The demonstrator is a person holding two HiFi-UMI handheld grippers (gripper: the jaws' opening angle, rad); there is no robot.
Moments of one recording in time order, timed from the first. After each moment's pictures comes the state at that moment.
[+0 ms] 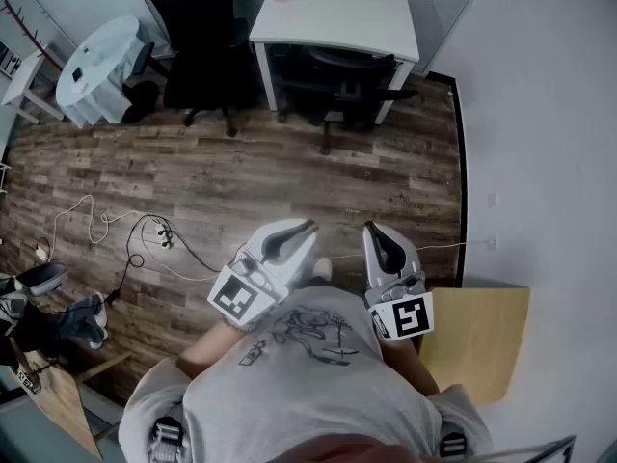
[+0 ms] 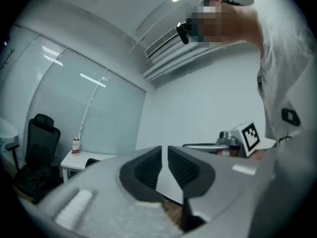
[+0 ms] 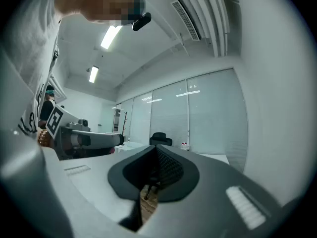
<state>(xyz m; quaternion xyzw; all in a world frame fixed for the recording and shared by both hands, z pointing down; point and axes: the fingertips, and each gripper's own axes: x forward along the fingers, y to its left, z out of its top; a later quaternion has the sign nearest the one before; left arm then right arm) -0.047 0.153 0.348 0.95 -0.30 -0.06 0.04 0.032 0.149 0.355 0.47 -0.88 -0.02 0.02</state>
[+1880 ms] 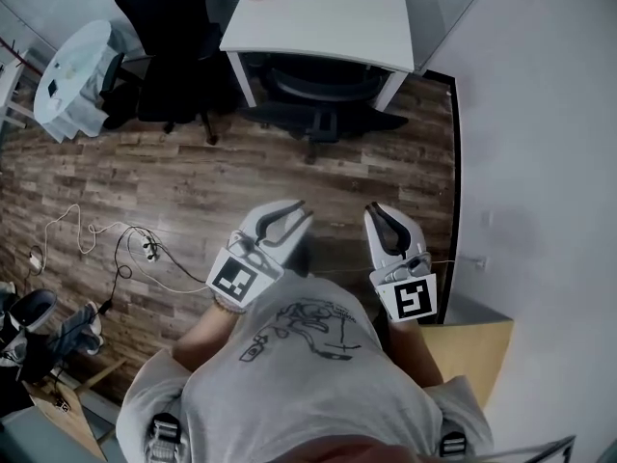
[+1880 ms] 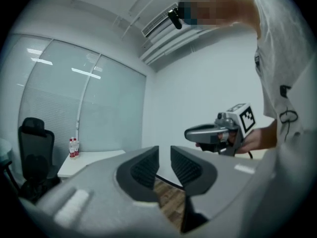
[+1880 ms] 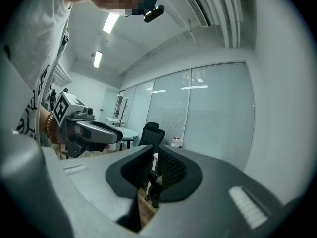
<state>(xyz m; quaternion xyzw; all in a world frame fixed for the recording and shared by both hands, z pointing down) 0.032 -0.095 0.407 0.95 -0.31 0.02 0.02 0.123 -0.100 0.390 0.45 -0.89 -0.05 0.08</state>
